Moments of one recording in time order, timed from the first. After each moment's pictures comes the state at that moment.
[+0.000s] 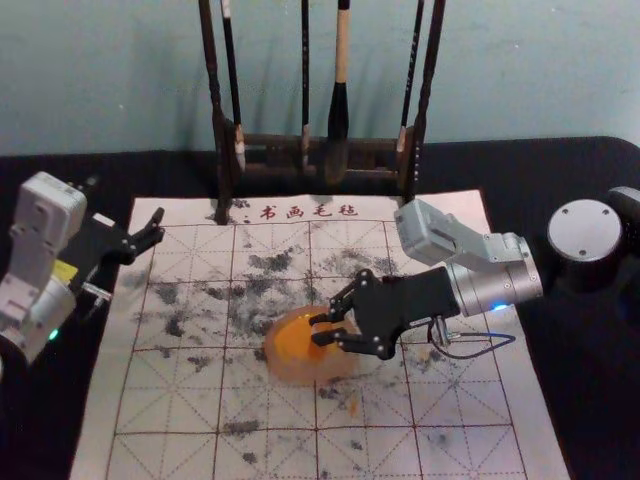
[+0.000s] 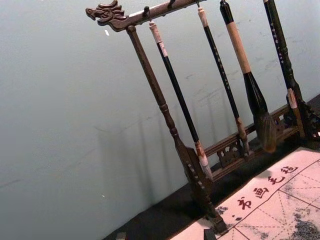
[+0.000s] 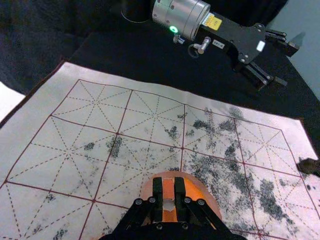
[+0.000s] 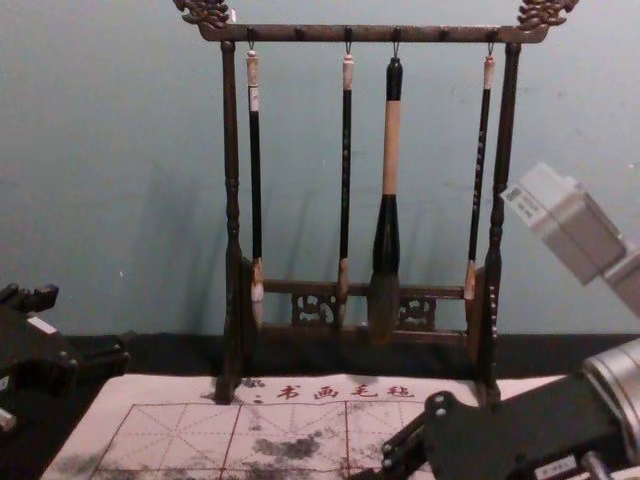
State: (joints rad) left arm -0.20 0.60 0.45 -1.41 -0.25 -0.12 0.03; right arm 0.71 0.48 -0.88 -1.09 0.32 -0.22 1.10
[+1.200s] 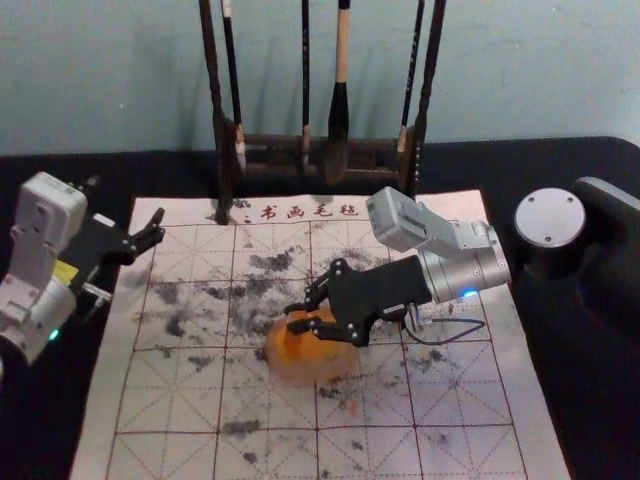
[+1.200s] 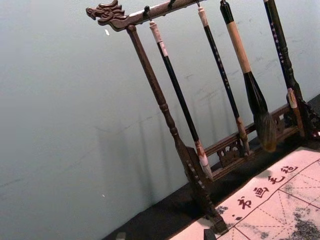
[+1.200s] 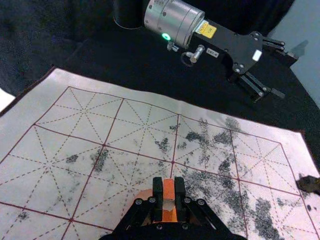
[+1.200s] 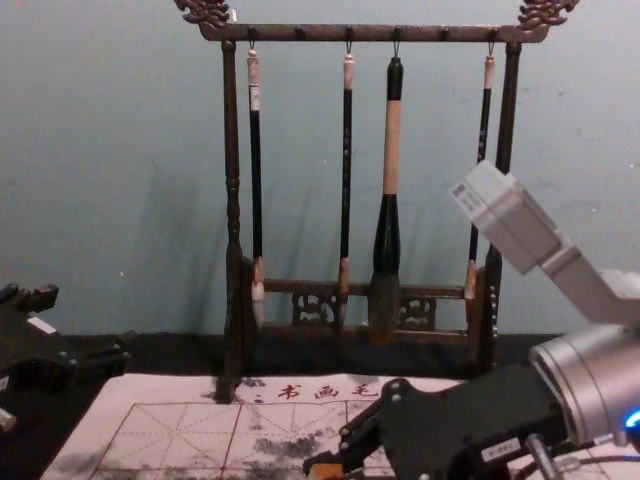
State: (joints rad) left arm -0.20 0.60 0.45 -1.41 -0.25 -0.12 0.03; right arm 0.77 0.36 -0.90 -0.93 0.31 -0.28 1.13
